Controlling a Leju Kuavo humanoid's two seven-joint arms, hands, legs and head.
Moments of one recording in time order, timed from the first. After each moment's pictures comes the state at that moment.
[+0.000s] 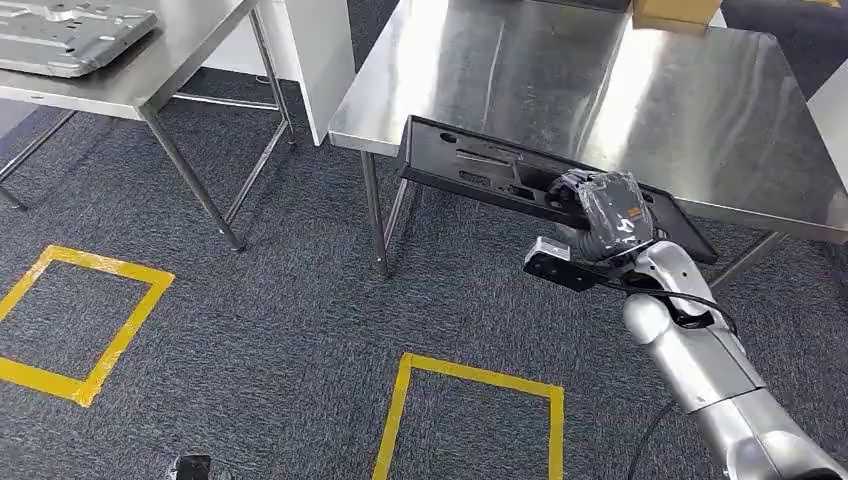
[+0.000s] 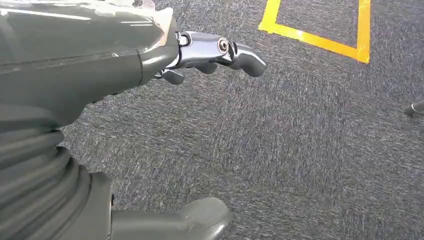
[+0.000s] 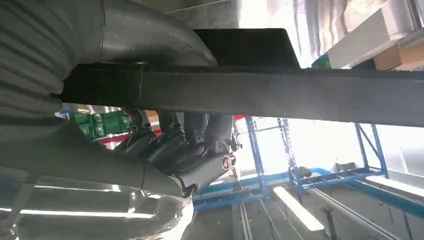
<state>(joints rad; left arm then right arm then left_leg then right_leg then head) -0.09 -0.03 0.14 -0.30 0.02 0.47 -0.65 -0.67 -0.37 0.57 -1.20 0.75 -0.26 -0.25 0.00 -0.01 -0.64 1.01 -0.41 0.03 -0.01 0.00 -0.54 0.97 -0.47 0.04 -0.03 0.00</state>
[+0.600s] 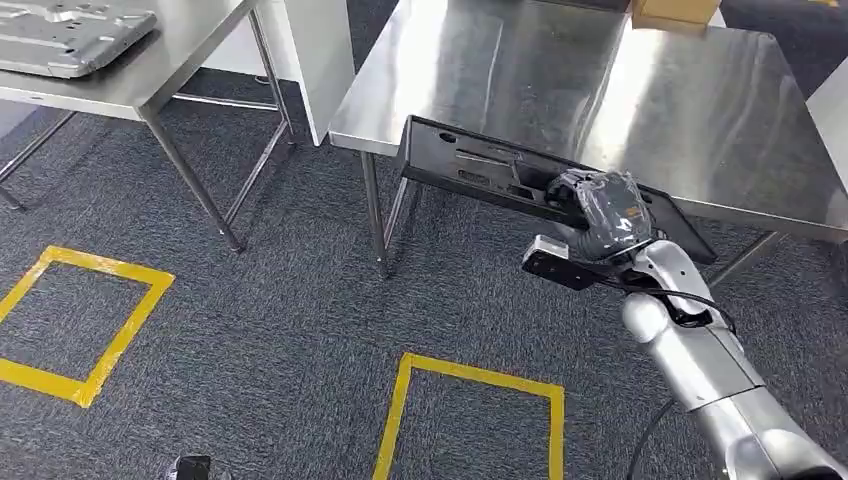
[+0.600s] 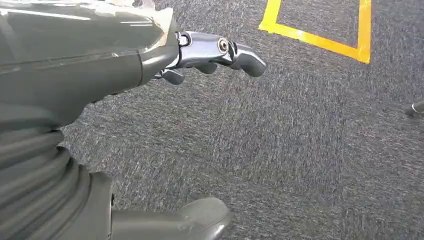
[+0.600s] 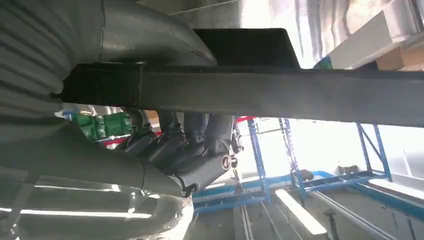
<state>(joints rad) -0.09 -0.03 0.14 -0.30 0.02 0.47 -0.65 -0.67 -0.37 0.57 -1.20 0.75 -0.25 -0.24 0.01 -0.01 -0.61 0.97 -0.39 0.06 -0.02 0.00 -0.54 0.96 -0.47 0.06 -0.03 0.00</state>
